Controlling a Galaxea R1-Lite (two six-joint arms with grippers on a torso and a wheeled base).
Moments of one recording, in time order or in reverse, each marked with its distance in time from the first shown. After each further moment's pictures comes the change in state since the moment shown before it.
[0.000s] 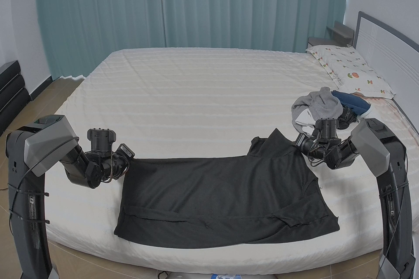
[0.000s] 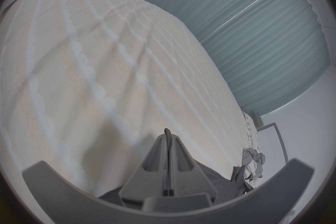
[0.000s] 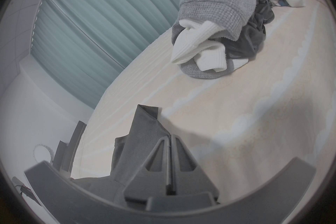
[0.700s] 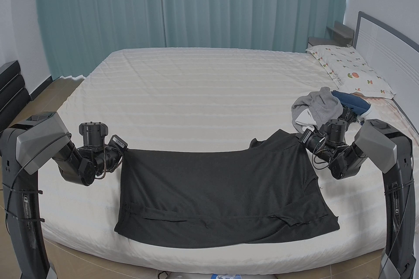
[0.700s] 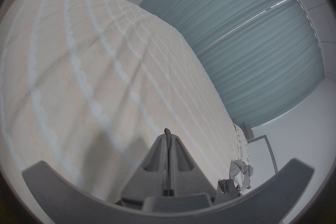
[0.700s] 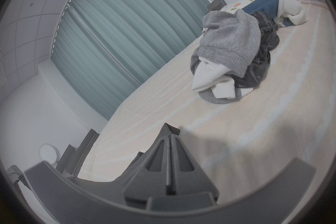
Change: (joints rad) left arm 0.028 -0.049 0.029 -0.078 0.003 -0.065; right arm -0.009 -0.077 0.255 -0.409 0.006 0.015
